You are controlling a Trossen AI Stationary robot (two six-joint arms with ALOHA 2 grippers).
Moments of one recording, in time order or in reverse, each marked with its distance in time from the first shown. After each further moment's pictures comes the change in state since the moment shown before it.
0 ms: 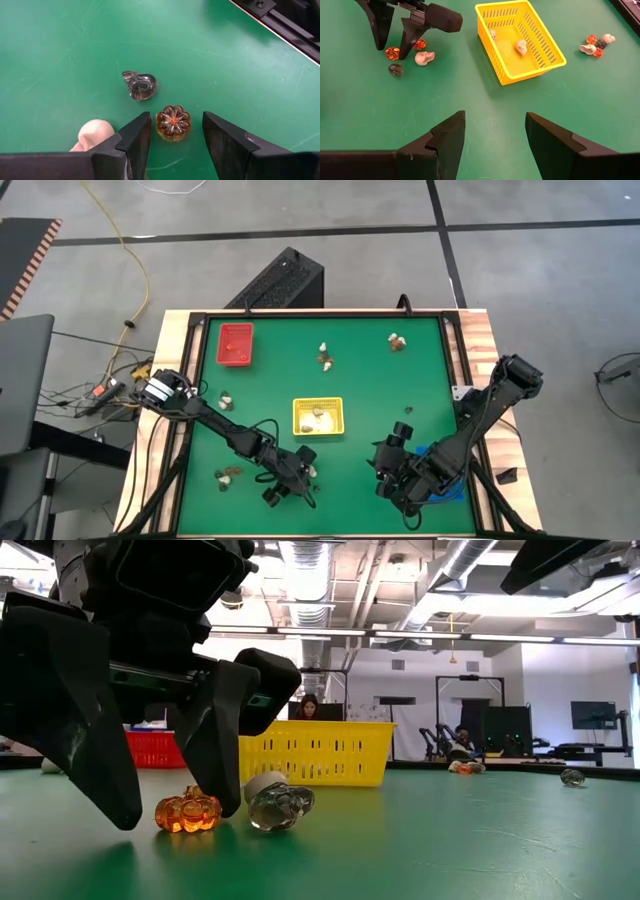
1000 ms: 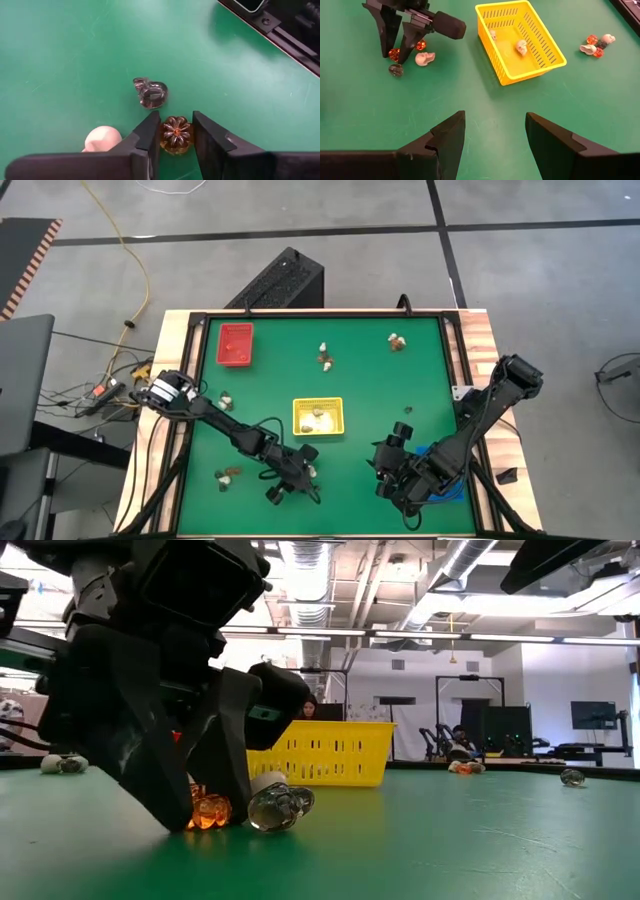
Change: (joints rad) left arm 0.031 0.034 0.000 -0.027 0.047 -0.030; right arm 0.000 0.000 0.000 0.003 0.000 0.000
